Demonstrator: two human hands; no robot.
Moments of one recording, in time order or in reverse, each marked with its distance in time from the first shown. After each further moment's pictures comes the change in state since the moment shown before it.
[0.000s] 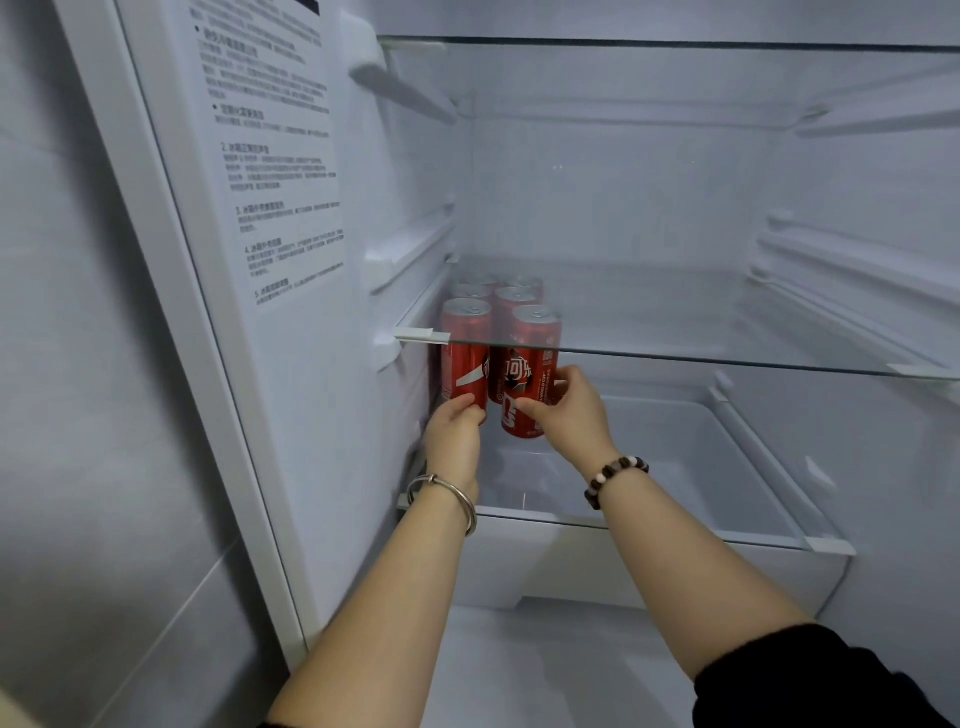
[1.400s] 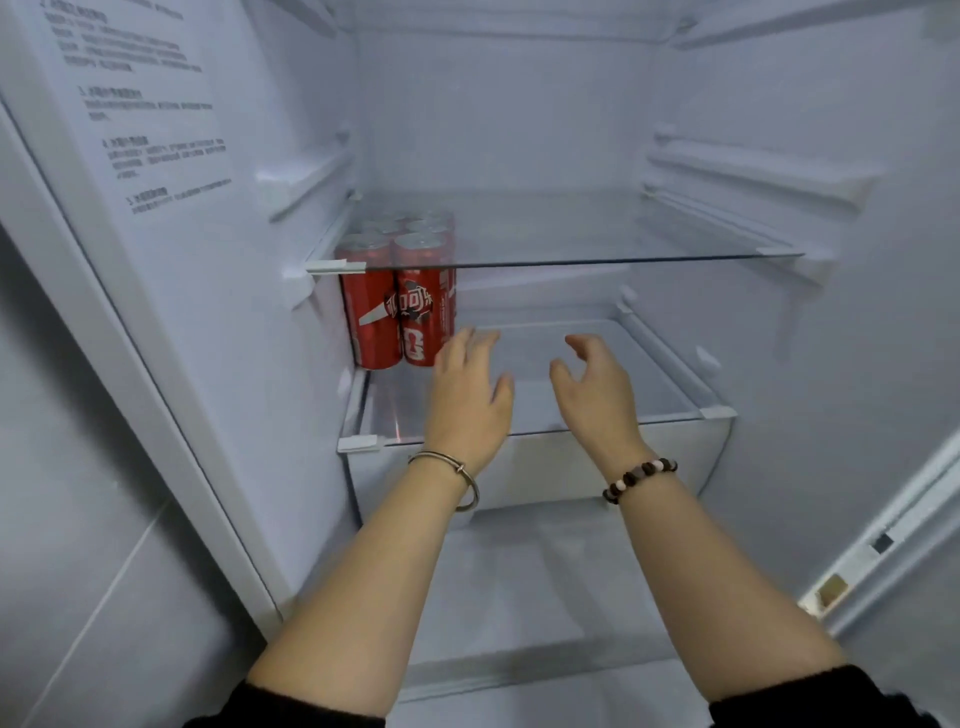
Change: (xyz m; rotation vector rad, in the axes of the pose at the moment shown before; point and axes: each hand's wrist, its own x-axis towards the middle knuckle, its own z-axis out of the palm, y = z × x) left_hand -0.058 -0.016 0.021 0.875 -0.343 0.780; right_hand -0.082 0.032 -0.062 -0.203 0.284 -0.029
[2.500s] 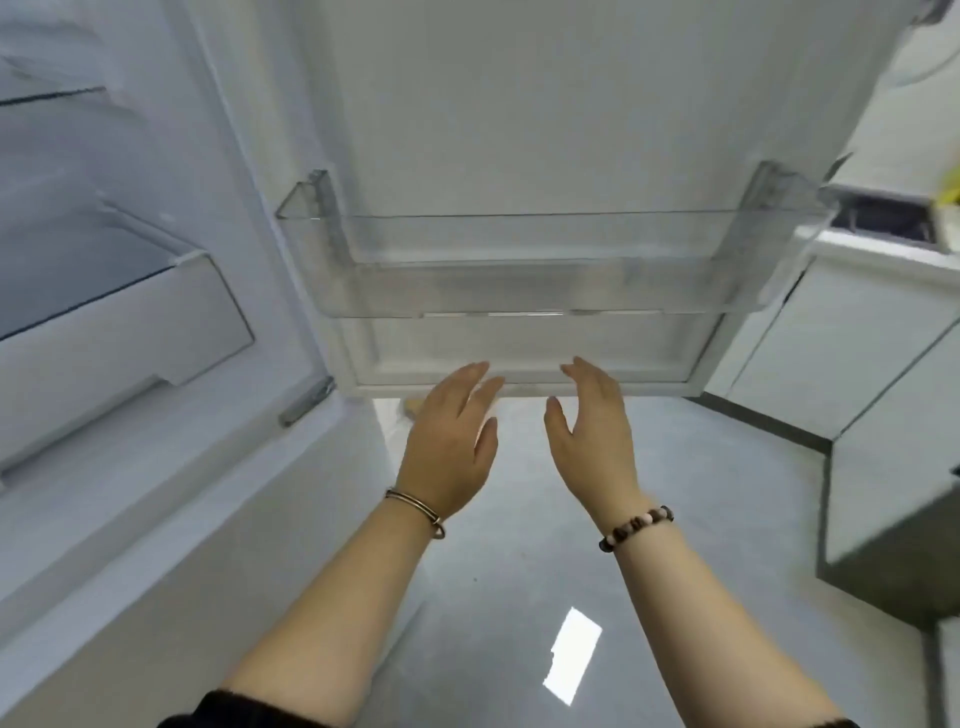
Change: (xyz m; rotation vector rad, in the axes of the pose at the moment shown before) left_hand -0.325 0.256 0.128 -0.353 -0.554 0.809; right_hand -0.403 0.103 -0.317 -0.484 0.508 0.465
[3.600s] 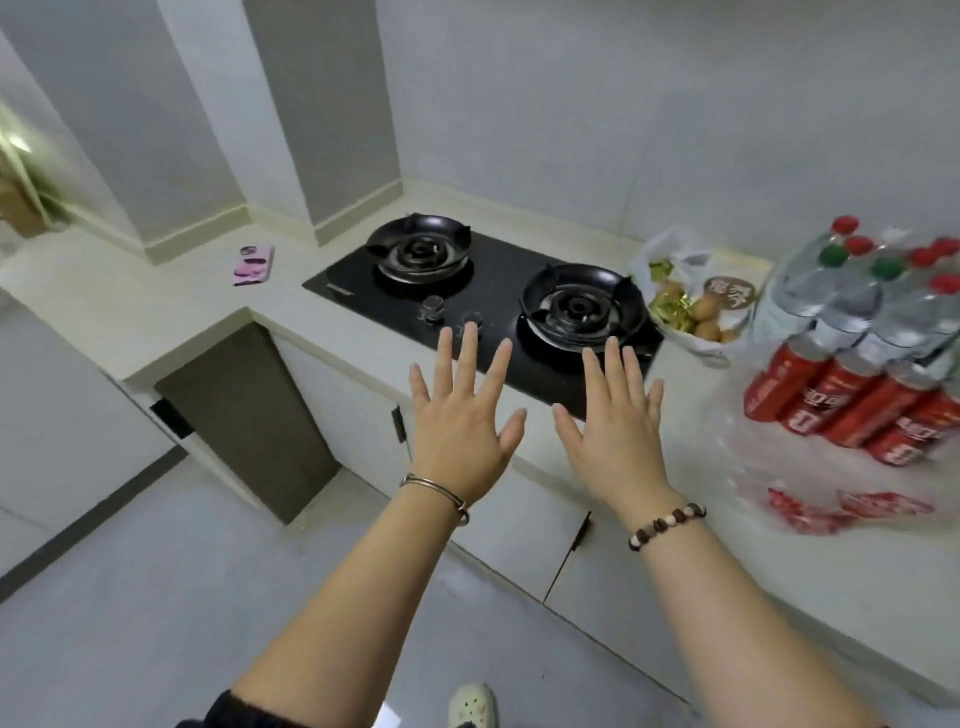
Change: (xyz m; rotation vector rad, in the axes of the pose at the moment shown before) left_hand -0.057 0.710 0.295 -0.383 -0.548 1.156; right_hand -0.414 0.267 -0.528 -0.929 0.660 1.320
